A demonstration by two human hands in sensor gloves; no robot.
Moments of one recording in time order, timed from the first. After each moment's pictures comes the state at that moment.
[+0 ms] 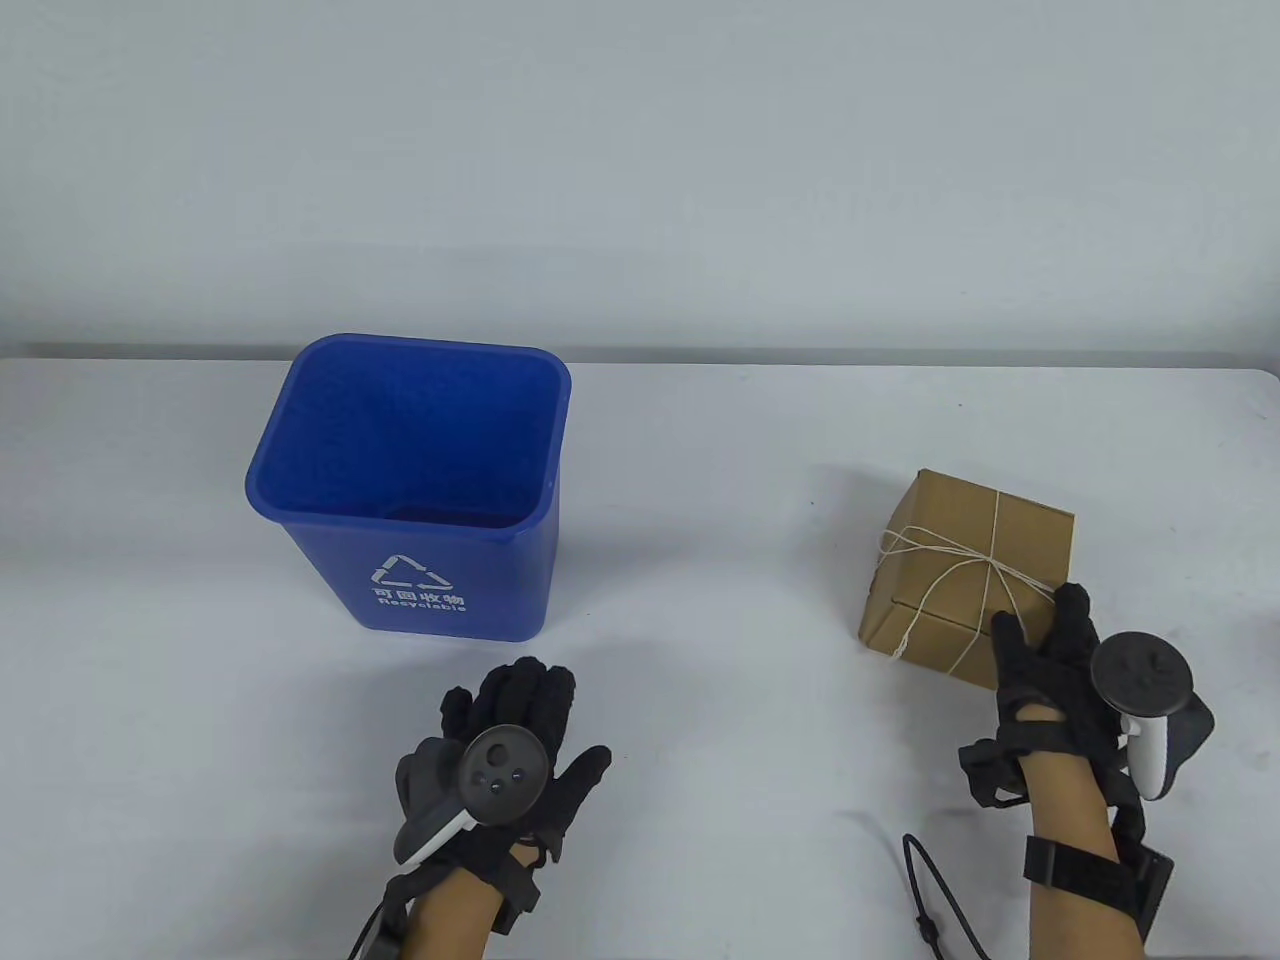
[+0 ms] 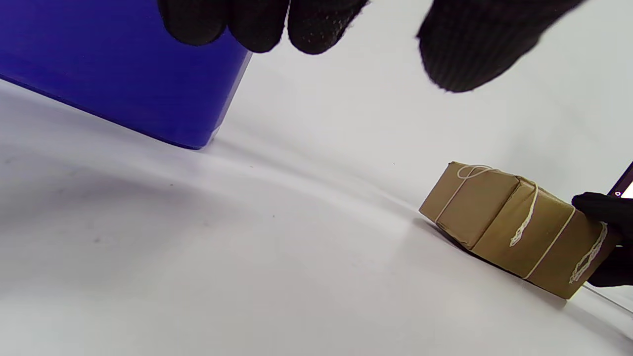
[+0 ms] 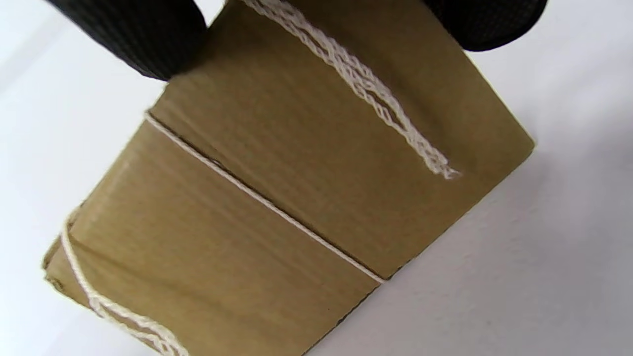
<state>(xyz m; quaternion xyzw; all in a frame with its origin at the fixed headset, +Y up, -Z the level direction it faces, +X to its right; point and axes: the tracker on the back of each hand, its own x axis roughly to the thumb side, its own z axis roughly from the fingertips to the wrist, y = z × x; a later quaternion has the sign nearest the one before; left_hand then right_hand) -0.144 -0.723 -0.229 -0.01 -0.12 0.20 0.97 0.360 -0.738 -0.305 -0.17 -0.05 0.88 0.43</state>
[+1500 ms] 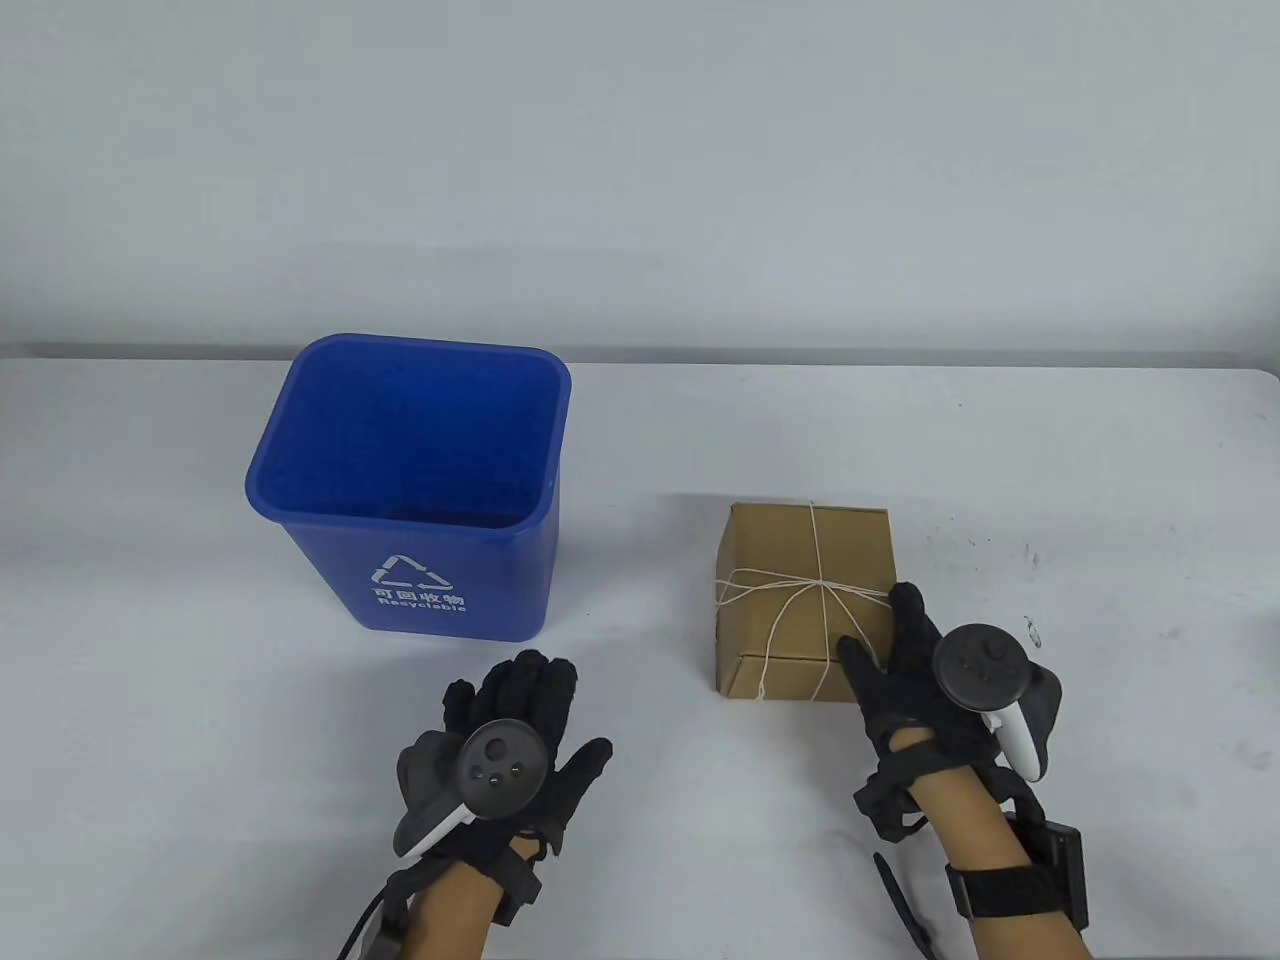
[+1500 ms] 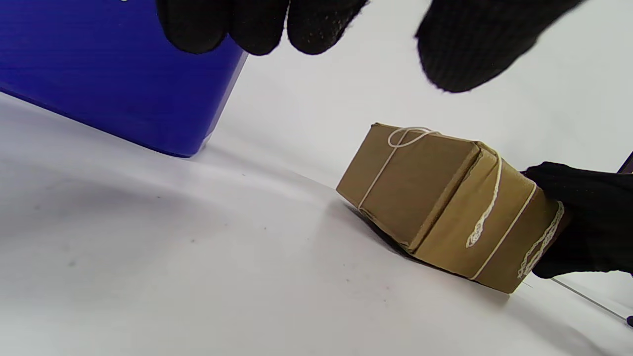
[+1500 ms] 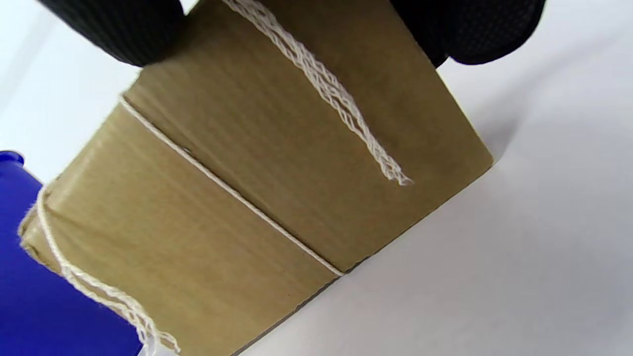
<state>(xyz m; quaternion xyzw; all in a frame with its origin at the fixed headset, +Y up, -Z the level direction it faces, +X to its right) -0.144 -0.723 -0.230 0.00 -0.13 0.21 0.97 0.242 -0.738 -0.302 -0.01 0.04 0.92 0.39</state>
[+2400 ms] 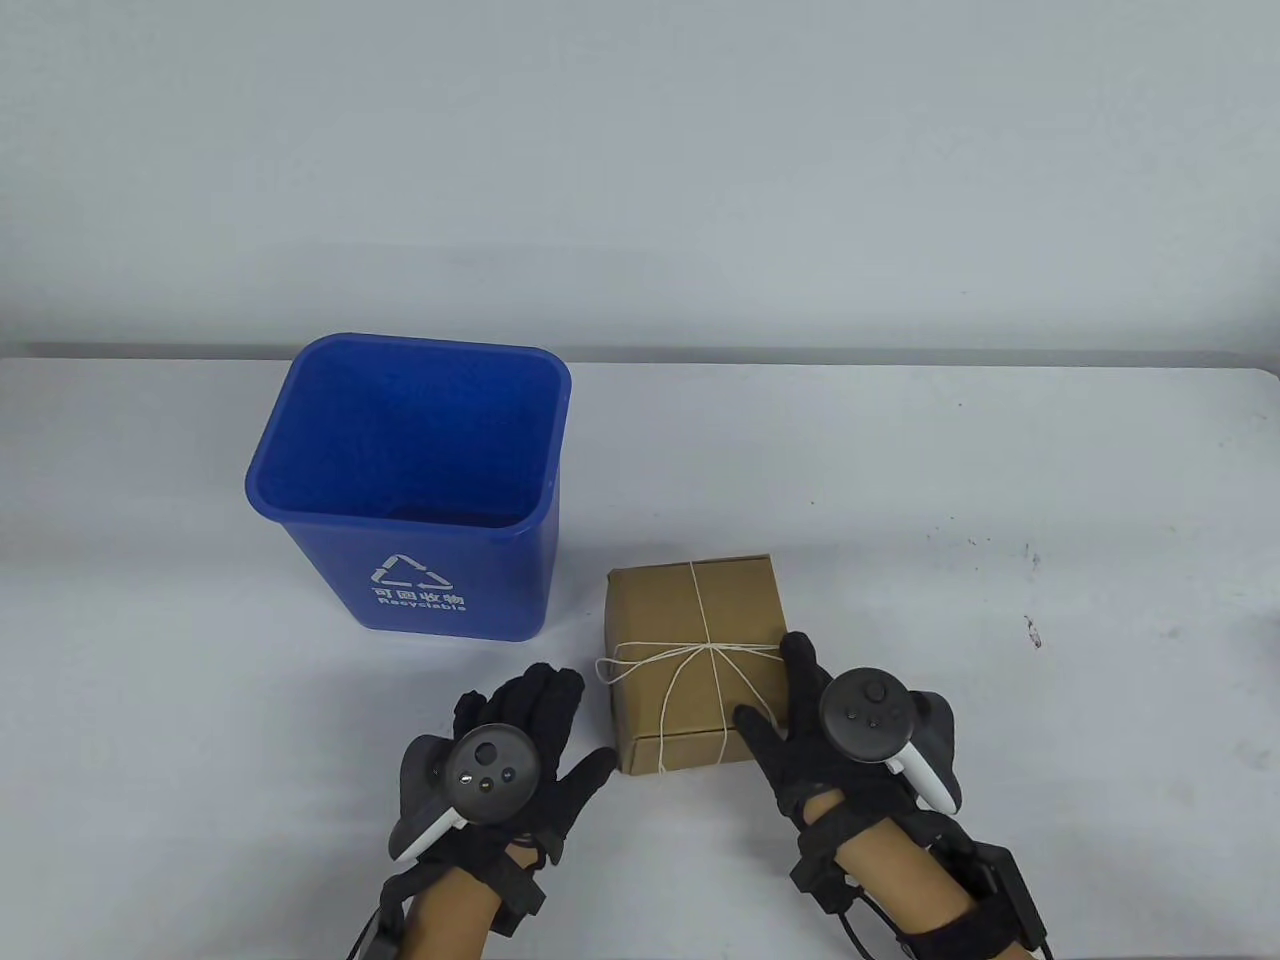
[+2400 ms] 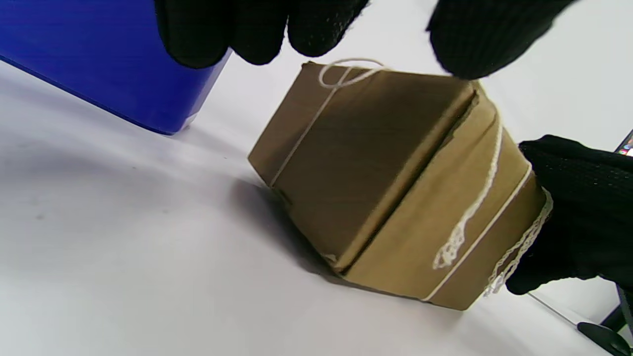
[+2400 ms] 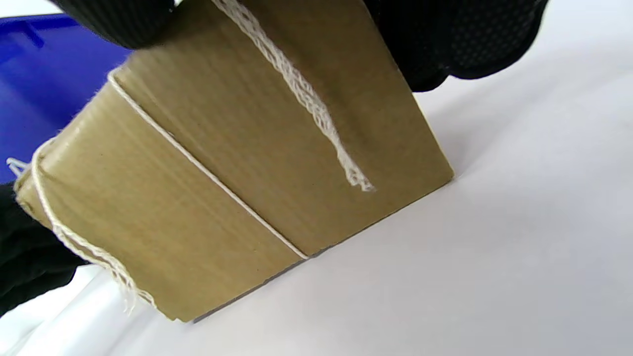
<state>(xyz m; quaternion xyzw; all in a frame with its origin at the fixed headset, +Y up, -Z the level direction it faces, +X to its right) -0.145 -0.729 -0.227 -0.01 -0.16 0.25 0.96 0.158 -0.730 -0.260 0.10 0.11 0.93 0.32</state>
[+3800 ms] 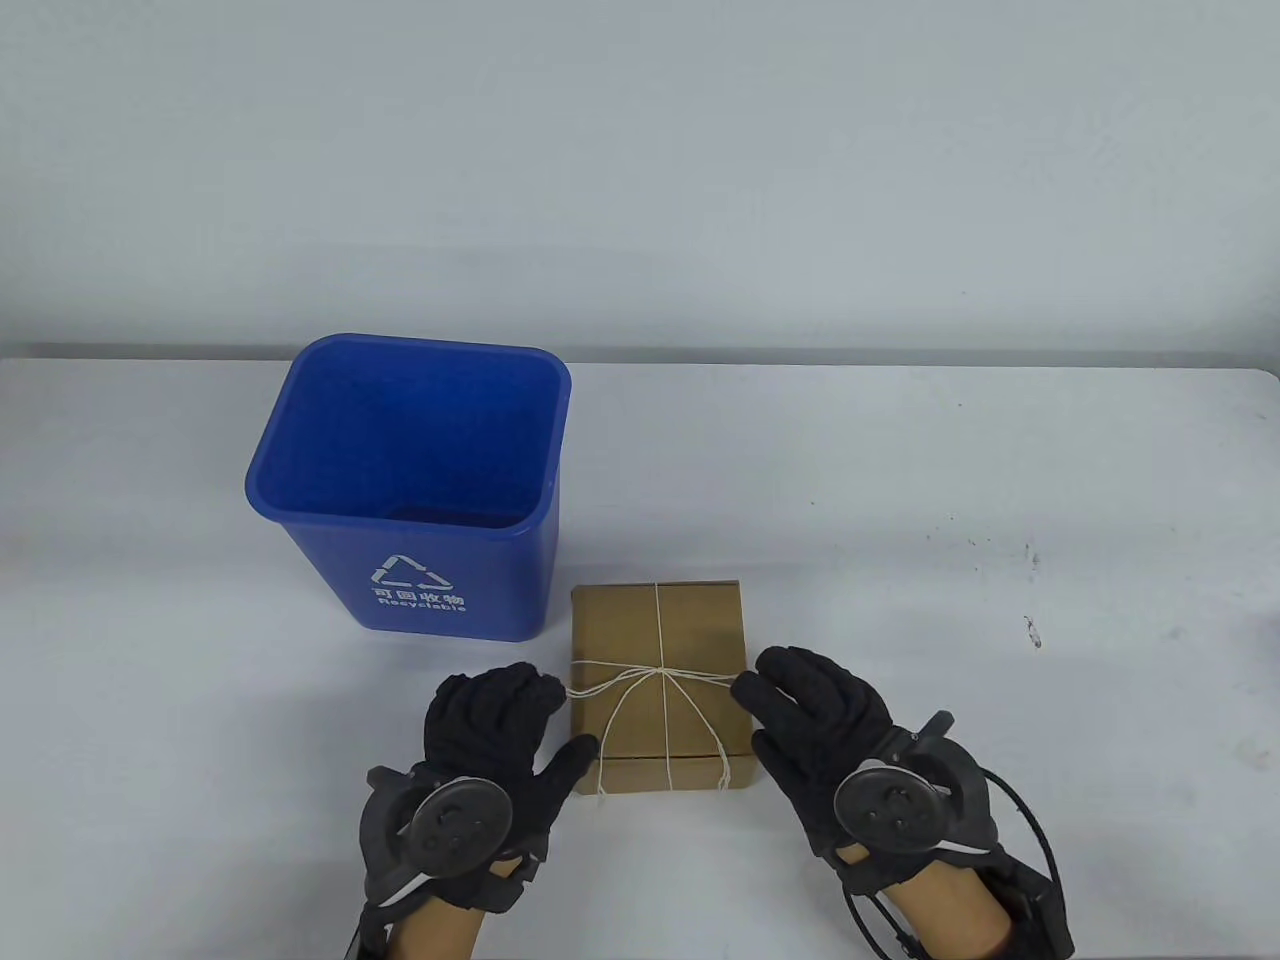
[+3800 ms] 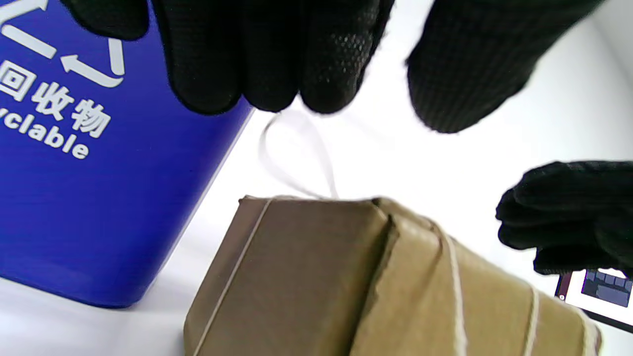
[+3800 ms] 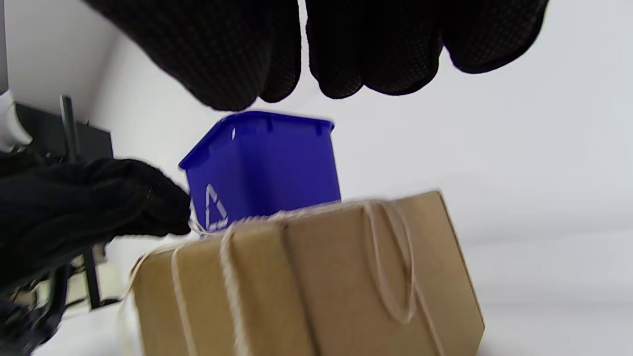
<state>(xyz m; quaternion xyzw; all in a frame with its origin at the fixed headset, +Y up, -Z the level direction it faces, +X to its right) -0.160 -0.692 -0.203 0.20 -0.15 0.23 0.94 0.152 -0.669 -0.224 0.35 -0.13 0.91 0.19</state>
